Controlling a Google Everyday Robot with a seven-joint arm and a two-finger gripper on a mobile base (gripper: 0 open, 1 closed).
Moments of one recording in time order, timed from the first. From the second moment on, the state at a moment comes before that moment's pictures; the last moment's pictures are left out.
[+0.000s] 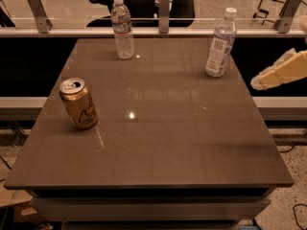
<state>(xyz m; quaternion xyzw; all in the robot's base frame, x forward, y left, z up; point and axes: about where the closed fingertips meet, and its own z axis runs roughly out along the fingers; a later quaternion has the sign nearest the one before) 0.518 -0.264 0.988 -0.42 0.80 0.02 0.43</state>
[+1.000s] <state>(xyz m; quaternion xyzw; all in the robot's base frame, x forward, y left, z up) 0.548 -0.273 0.973 -0.31 0.79 0.05 0.53</state>
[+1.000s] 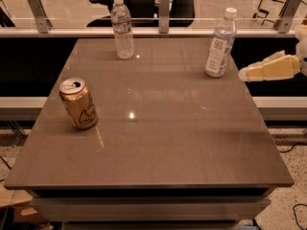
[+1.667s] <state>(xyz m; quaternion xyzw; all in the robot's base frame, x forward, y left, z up) 0.570 -0.271 0.961 -0.27 0.77 0.08 0.57</state>
